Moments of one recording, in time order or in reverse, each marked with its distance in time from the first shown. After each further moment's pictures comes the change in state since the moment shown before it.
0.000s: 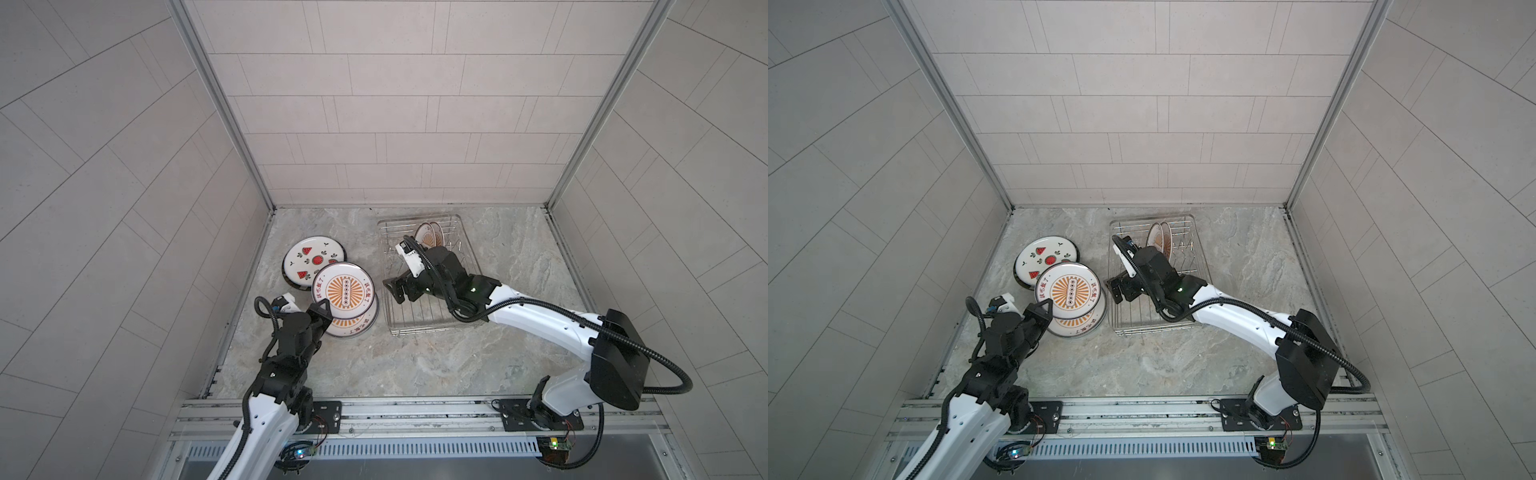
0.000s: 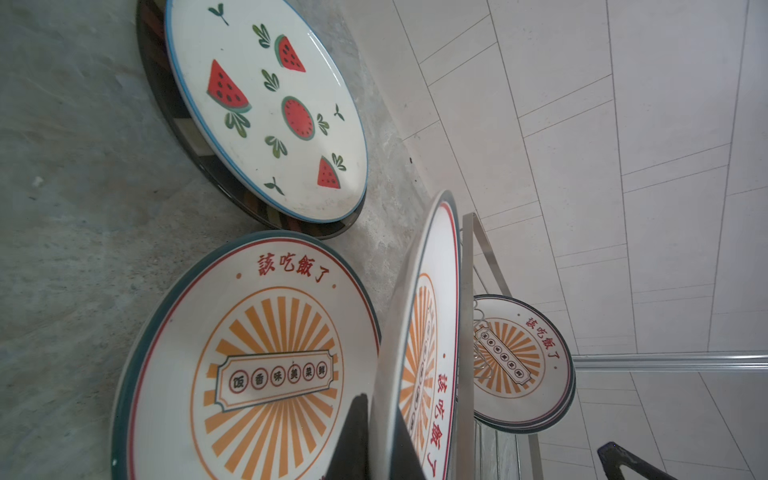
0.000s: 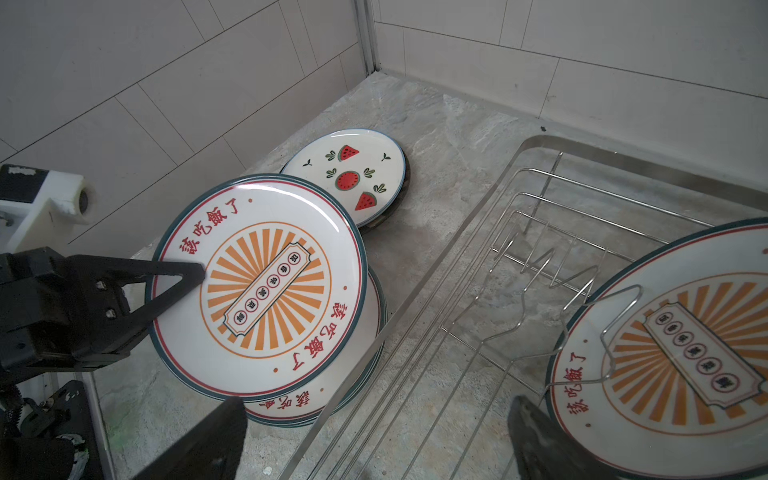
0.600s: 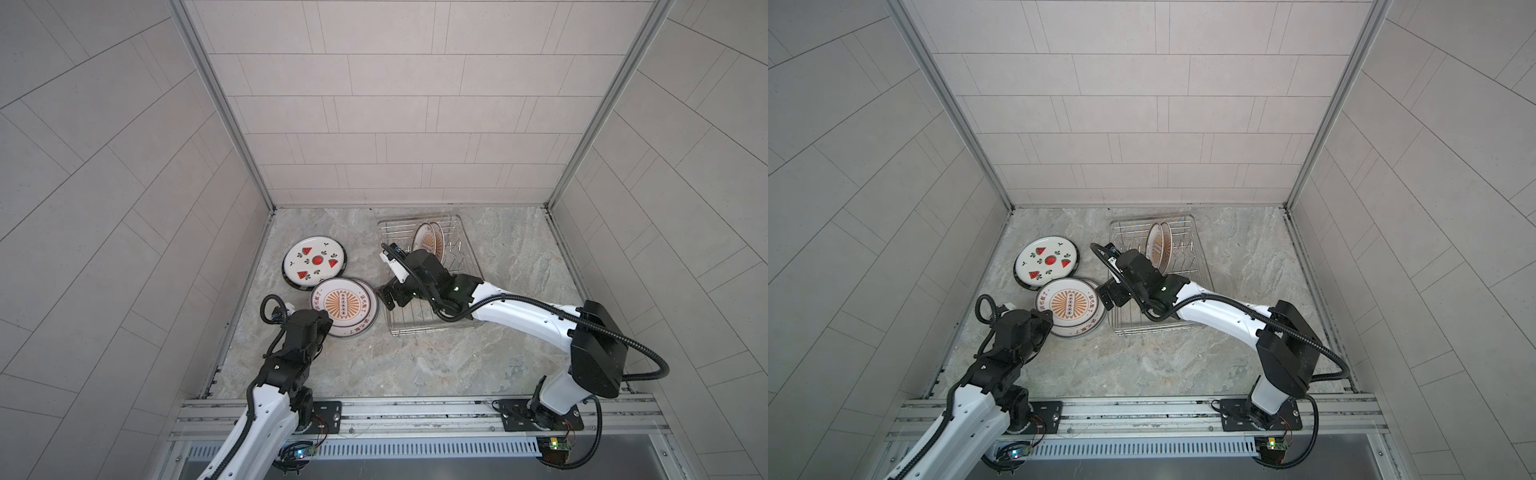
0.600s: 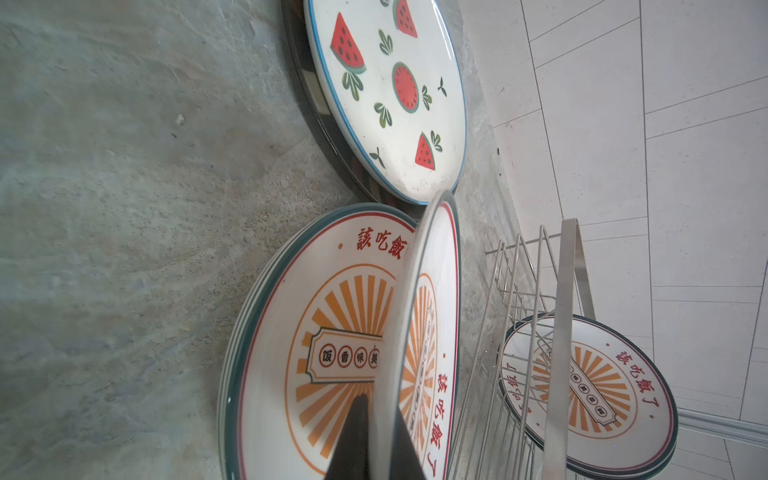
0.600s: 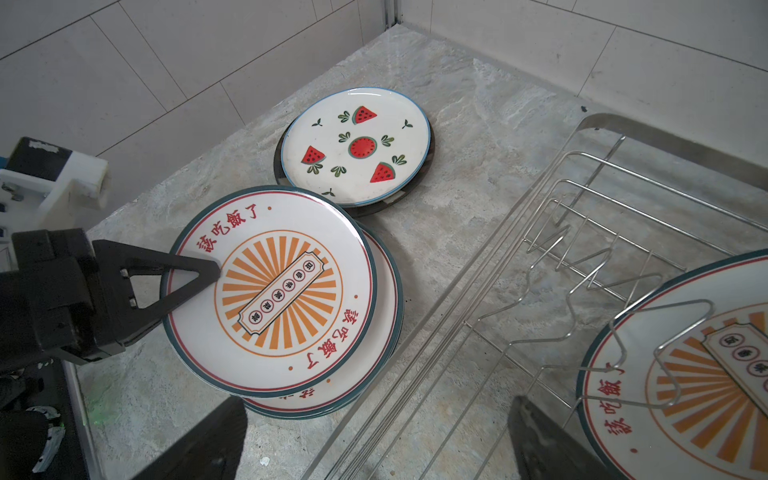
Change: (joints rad) left arm 0.000 0.108 0.002 -0.086 -0.037 -0.097; right arm 0.058 0.109 0.098 -0.075 0.028 -0.050
